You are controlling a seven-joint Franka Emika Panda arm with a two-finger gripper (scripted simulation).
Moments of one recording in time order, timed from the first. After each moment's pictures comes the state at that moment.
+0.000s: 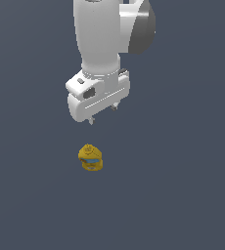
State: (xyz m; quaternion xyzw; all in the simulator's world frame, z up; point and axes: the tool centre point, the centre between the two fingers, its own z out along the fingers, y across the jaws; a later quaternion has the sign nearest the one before) arm 0.009 -0.030 0.295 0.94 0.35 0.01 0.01
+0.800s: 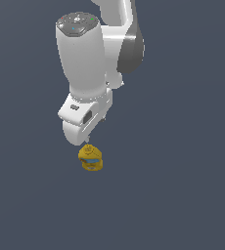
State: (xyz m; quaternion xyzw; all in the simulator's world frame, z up) arm 0.044 -0.059 0.262 0.85 0.52 0.00 0.01
